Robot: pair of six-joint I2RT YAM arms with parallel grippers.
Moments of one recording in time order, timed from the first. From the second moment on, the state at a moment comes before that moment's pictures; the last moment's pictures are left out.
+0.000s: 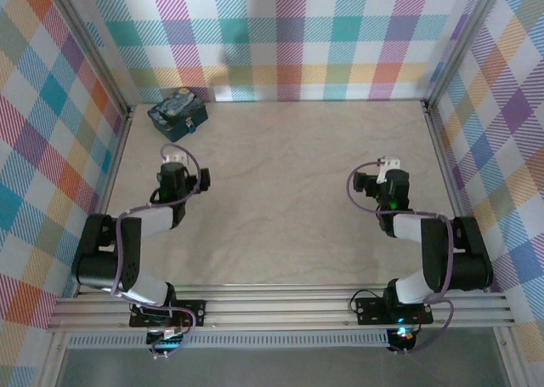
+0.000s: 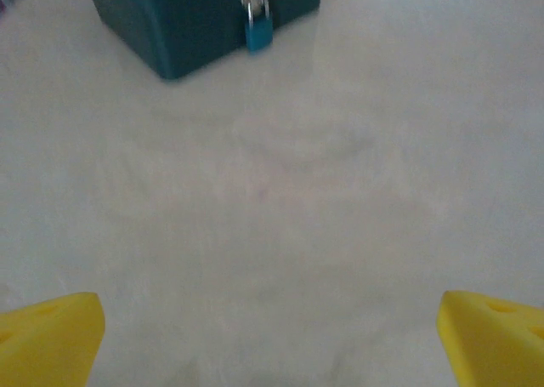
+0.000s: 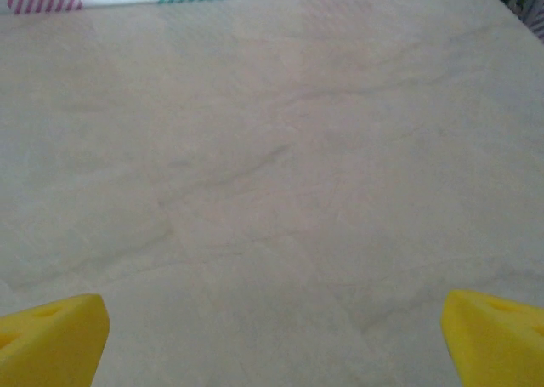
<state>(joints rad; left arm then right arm) -0.10 1.49 0.62 0.37 -0.18 -0.12 0.05 1.45 0.46 0.56 0.05 0.07</state>
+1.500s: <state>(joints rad) 0.05 2.35 2.09 -0.57 0.06 -0.32 0.13 1.51 0.93 -0.25 -0.29 0.47</state>
